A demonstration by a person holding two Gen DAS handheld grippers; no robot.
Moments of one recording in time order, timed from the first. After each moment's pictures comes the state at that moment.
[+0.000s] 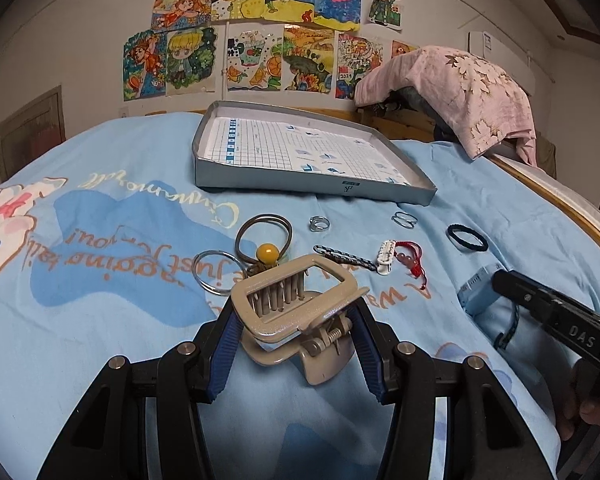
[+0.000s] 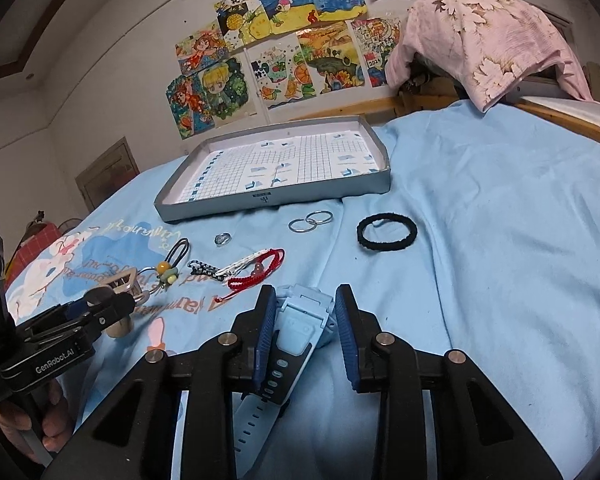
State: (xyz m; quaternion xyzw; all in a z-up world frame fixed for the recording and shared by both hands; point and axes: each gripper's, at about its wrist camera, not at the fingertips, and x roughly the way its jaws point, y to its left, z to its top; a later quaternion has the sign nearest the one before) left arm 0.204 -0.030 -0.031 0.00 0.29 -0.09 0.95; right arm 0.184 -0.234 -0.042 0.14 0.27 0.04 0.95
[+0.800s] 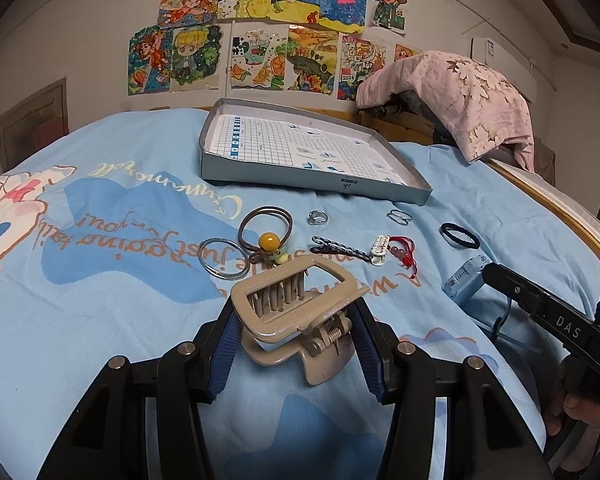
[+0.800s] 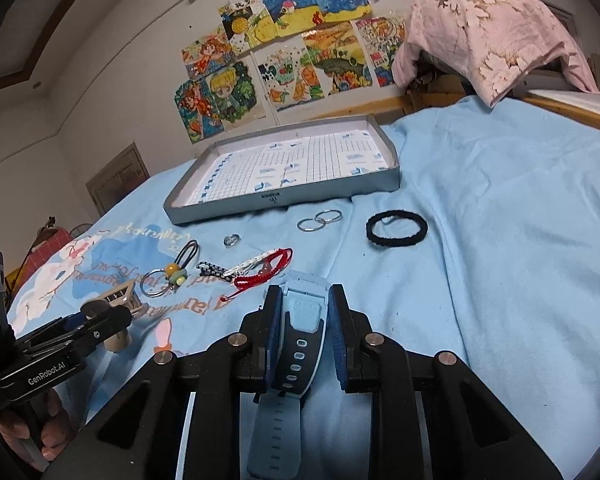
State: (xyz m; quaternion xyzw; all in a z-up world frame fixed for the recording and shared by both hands) left arm 0.190 -0.026 -0.033 -0.01 0.29 -0.09 0.95; right arm 0.182 -0.235 -0.047 0.15 0.25 0.06 0.95
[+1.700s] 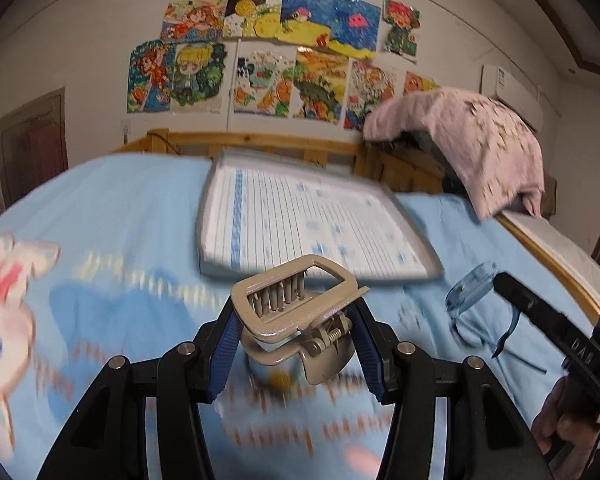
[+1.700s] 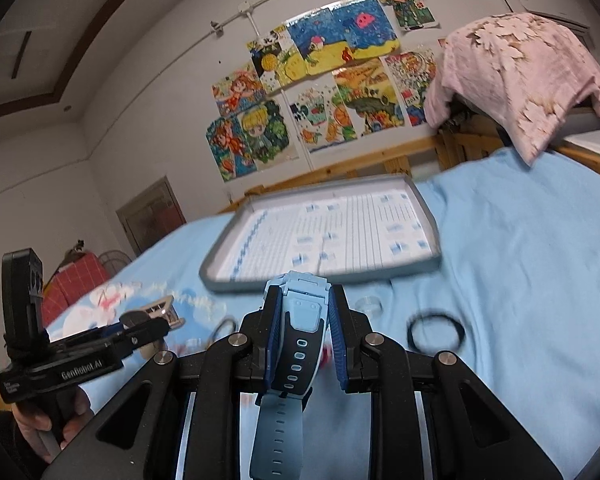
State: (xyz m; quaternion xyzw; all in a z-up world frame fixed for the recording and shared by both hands) left arm 0.281 -0.016 0.046 -0.04 0.26 -0.09 0.96; right arm 0.240 -0.238 0.017 0.17 0.17 0.11 0.96
